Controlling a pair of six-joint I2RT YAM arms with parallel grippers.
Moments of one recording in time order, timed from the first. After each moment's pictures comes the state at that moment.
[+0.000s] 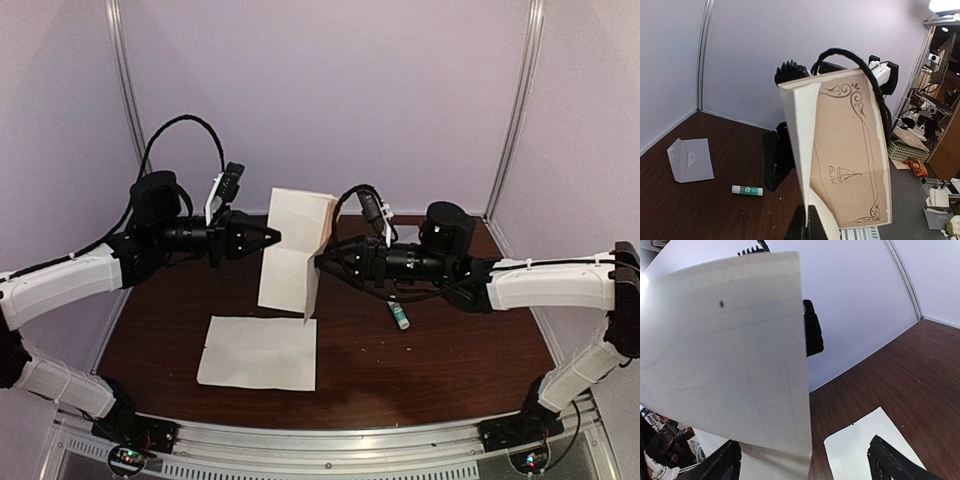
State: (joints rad) left arm -0.60 1.27 0.94 0.27 0.96 -0.20; right arm 0.86 1.47 0.92 0.59 -0.61 0.58
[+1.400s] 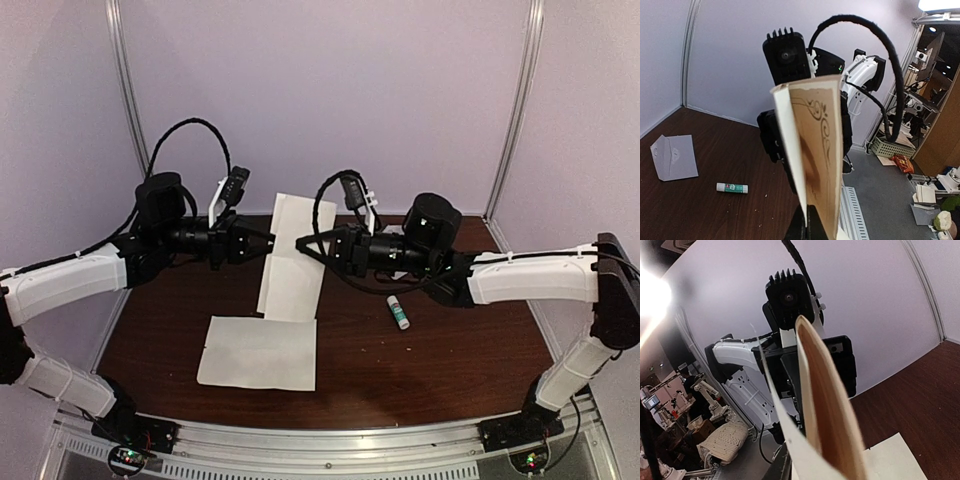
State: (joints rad) left arm -0.61 1.30 0.94 0.29 1.03 -0.23; right arm 0.90 1.58 1.04 0.72 -0.63 0.63
